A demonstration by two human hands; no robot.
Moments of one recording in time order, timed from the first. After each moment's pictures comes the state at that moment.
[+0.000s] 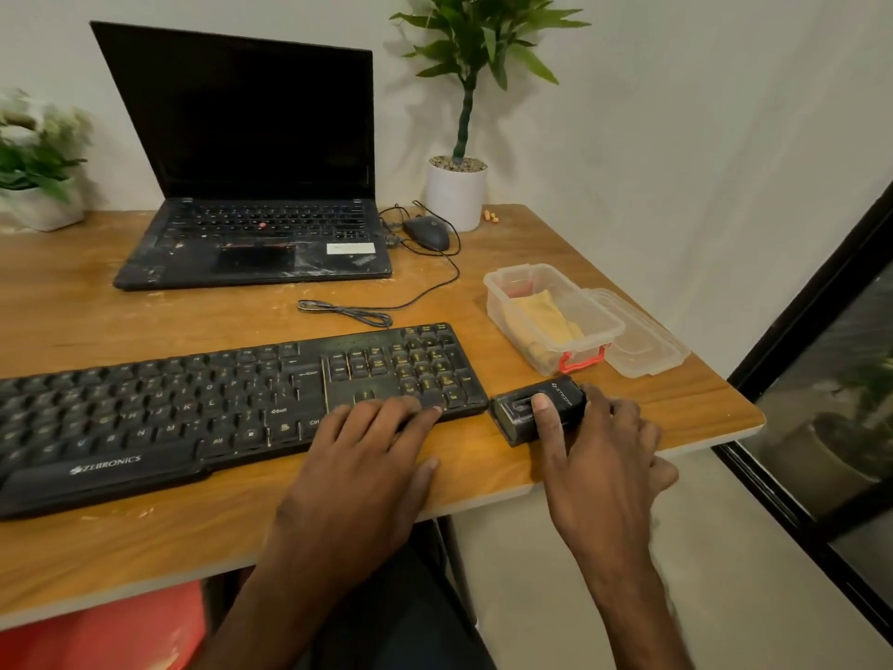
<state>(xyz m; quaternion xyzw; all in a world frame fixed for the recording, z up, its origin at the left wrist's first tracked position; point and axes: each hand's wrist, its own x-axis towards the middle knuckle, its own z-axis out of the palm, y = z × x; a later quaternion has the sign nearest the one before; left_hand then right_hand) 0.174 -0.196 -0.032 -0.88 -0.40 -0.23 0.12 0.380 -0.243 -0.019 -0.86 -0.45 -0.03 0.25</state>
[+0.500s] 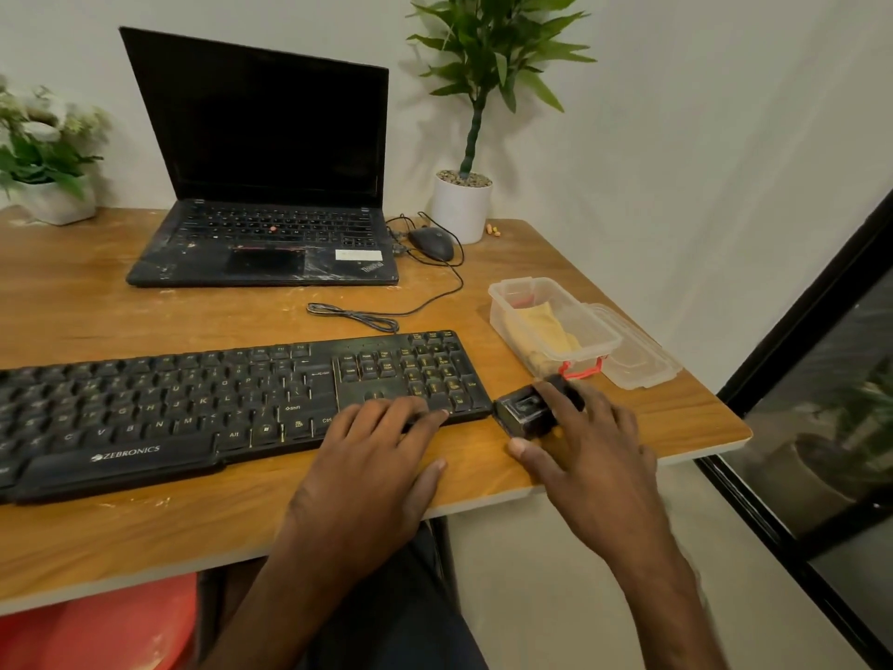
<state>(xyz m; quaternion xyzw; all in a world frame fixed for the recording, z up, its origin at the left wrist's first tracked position) 0.171 -0.196 -0.032 -0.88 -0.40 -0.24 0.10 0.387 -0.251 0.006 -0.80 -0.58 0.02 0.16</state>
